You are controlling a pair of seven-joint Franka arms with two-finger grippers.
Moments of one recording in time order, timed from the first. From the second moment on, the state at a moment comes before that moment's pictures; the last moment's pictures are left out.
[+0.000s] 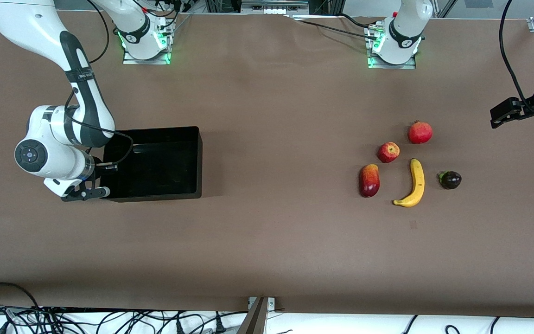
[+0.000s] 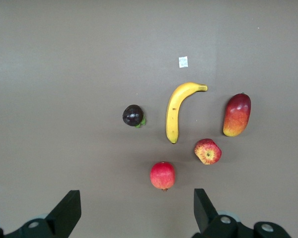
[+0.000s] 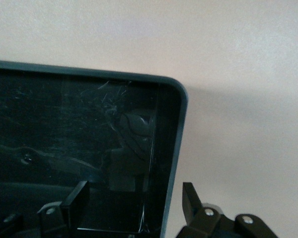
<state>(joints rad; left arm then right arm) 0.01 0.07 0.00 -1.53 0.12 1.55 -0.01 0.16 0.47 -0.16 -1.87 0.02 2.15 -0.15</state>
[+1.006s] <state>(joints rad) 0.00 0.05 0.00 -1.52 0.12 1.49 0.03 0.18 0.45 -0.06 -1.81 0.05 2.13 -0.15</state>
